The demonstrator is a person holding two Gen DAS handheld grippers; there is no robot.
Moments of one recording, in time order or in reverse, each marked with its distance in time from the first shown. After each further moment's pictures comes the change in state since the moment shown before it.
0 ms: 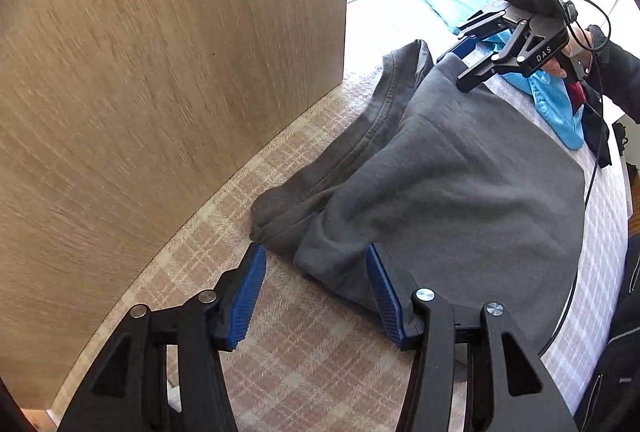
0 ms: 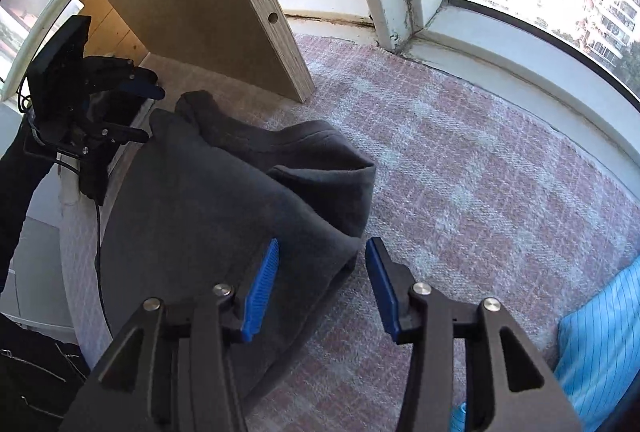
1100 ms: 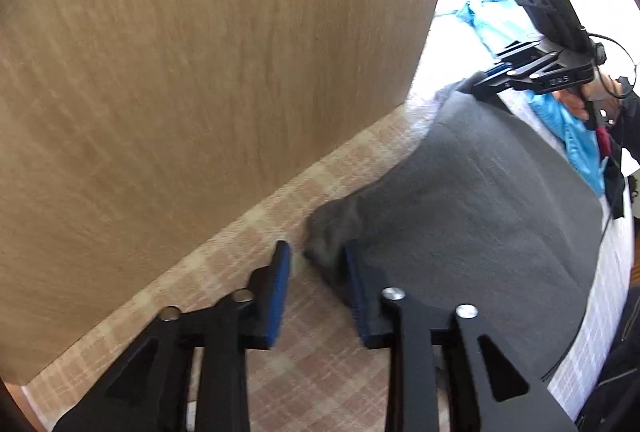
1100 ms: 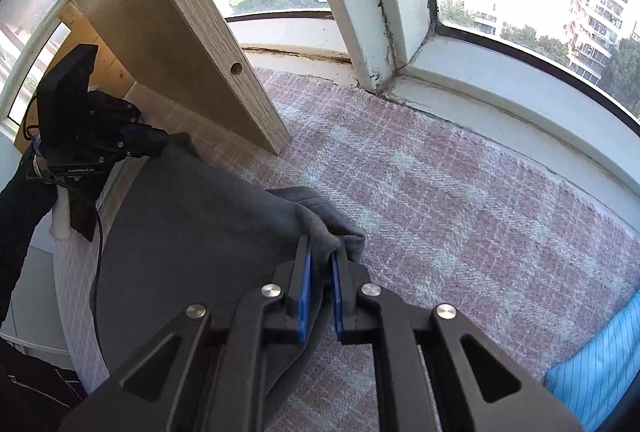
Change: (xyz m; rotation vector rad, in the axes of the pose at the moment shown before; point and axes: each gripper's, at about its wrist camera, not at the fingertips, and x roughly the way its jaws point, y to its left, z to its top) left arm -0.009 0.047 -0.002 -0.158 -0.056 0.090; right arm 0.014 -0.018 0.031 0.043 -0.077 -0.031
